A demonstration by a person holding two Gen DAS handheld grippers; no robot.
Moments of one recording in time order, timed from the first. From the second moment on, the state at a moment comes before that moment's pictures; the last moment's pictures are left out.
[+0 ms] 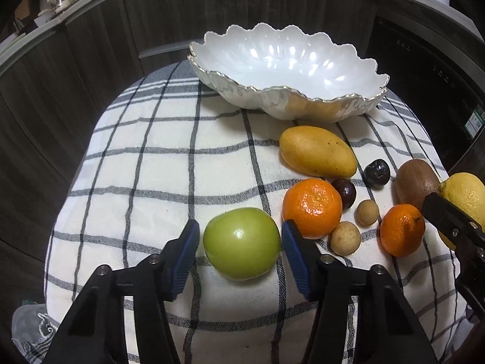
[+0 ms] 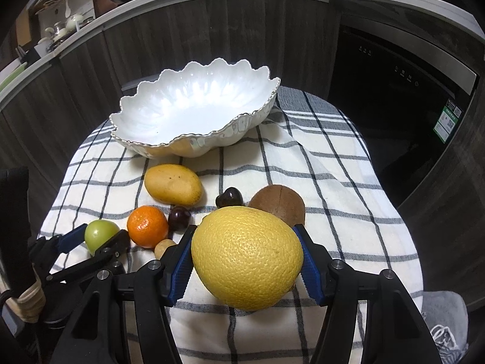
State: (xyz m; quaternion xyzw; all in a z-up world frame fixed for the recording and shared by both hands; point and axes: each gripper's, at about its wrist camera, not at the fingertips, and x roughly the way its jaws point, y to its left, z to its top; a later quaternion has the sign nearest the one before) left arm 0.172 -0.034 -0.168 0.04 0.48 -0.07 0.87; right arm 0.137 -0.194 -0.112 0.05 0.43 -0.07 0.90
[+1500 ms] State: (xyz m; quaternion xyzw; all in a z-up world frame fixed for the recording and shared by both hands) left arm 0.190 -0.030 -0.049 0.04 0.37 -0.07 0.93; right arm 0.161 -0.204 -0.026 0.05 0.35 -0.04 0.93
